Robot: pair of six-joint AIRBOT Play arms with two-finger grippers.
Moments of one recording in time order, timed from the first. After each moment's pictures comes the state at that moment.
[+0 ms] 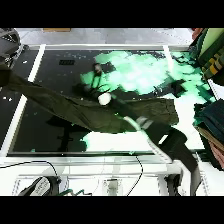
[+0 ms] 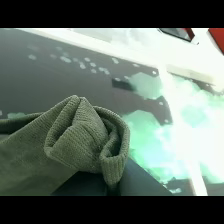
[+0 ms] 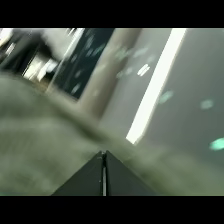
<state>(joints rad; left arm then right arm) 0.61 -1.02 1.14 0.44 -0.90 -0.71 0.80 -2.02 1.84 -0.55 0.20 1.33</state>
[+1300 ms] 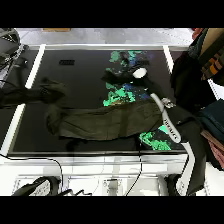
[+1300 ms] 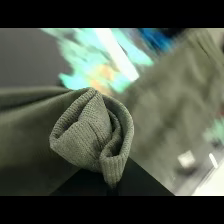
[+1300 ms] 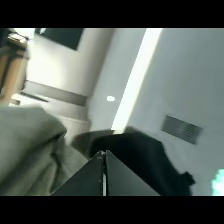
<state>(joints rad) 0.19 -1.14 1.11 0.61 -1.29 -0.68 0.30 -2.01 1.96 -0.57 0.91 1.33</state>
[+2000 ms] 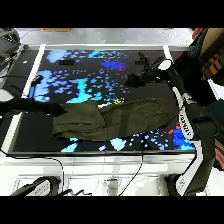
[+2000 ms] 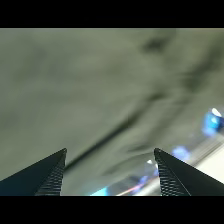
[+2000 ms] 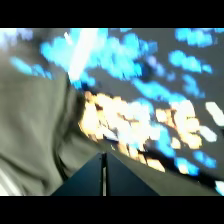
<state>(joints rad) 0.26 -1.18 1.05 0.95 -1.30 -0.92 0.12 -1.96 1.96 -0.79 1.30 1.27</state>
